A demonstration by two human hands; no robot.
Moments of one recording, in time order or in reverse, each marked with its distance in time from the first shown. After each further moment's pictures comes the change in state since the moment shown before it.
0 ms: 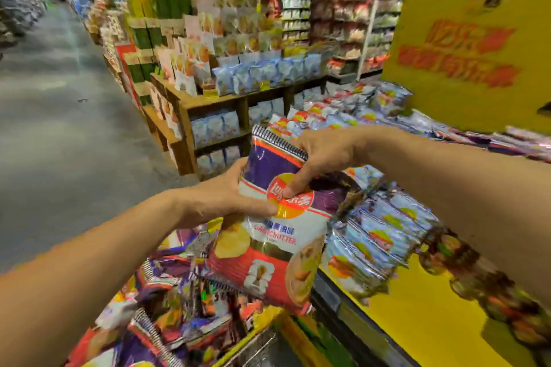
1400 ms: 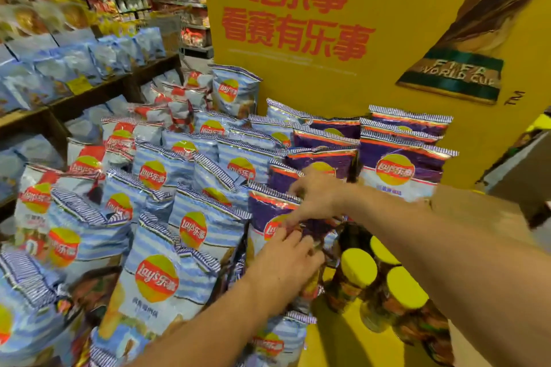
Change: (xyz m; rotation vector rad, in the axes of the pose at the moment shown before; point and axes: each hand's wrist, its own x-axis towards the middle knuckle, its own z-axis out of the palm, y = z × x) left_hand 0.422 -0.032 0.283 1.495 -0.234 1.081; right_hand 0.007 0.417 -0.153 -0.122 0.409 0.620
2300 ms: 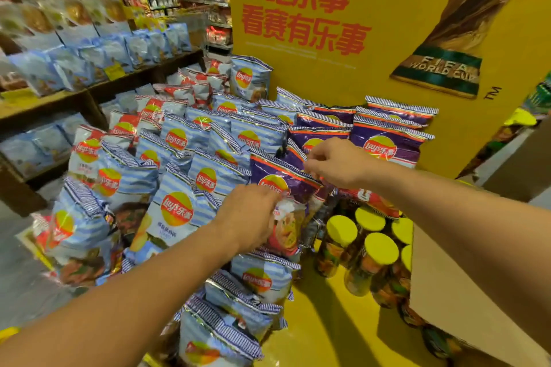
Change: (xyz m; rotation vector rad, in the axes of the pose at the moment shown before) left_hand -0.045 0.008 -0.080 -0.221 -0.123 -0.492; right_hand -0.097 0.005 -0.022 0.134 0.201 -0.148
